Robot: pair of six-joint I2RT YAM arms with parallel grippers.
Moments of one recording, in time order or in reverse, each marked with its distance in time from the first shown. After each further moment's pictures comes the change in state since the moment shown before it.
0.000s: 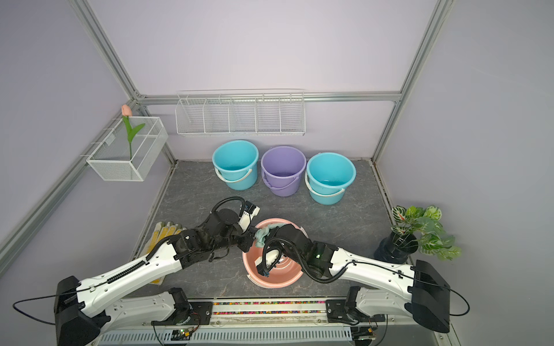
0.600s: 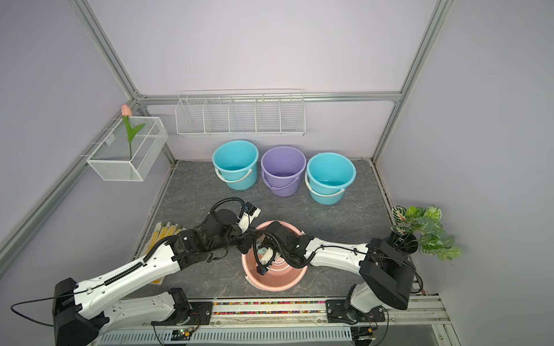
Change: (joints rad) left arm -0.002 -0.018 0.000 -0.004 0.043 0.033; right arm -0.082 0.315 0.035 -0.013 -0.096 0.040
